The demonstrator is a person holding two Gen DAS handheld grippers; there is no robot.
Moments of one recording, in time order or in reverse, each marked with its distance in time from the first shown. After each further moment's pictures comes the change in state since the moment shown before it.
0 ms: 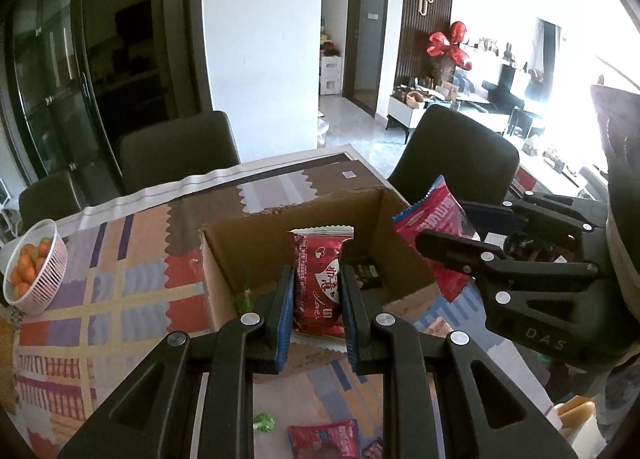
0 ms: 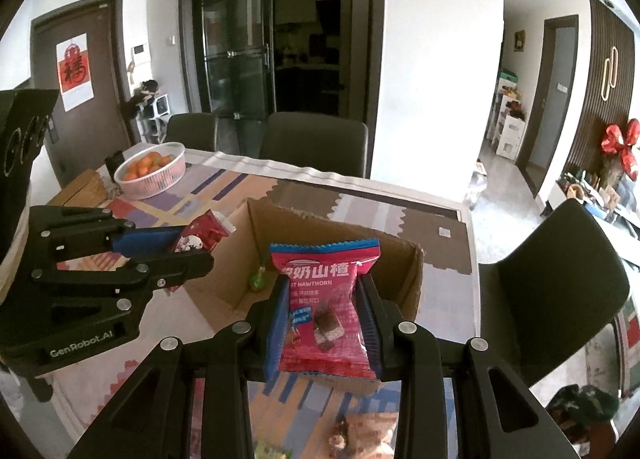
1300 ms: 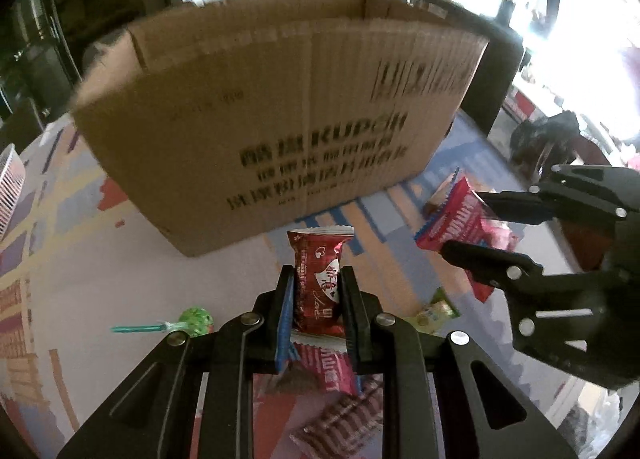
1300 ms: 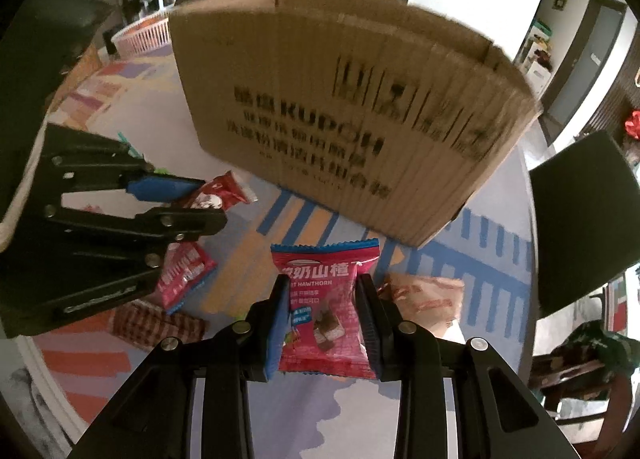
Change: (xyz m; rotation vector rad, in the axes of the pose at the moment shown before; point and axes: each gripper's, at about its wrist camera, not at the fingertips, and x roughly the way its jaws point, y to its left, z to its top) left arm 0.070 -0.026 -0.121 0.021 0.277 -0.043; right arm 0.058 0.026 -0.145 -0.100 0.339 -0.005
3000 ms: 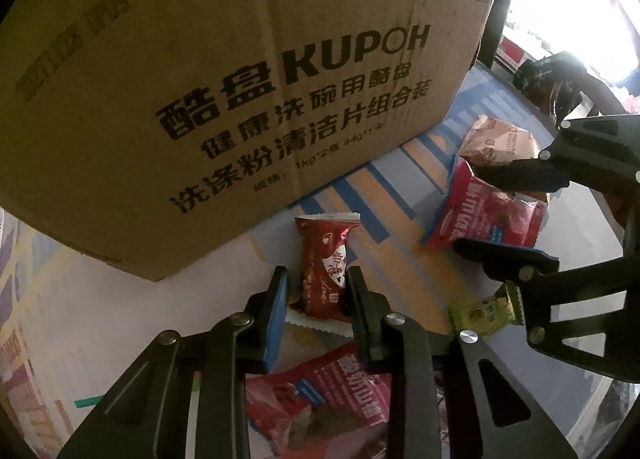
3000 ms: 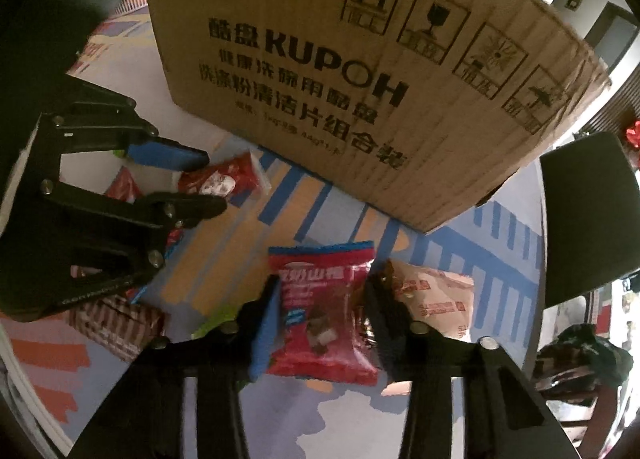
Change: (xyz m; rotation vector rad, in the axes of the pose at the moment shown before) left arm 0.074 0.001 0.008 0.155 0.131 -0.002; right arm 0.047 0.008 -0.001 -0.059 0.140 -0.049
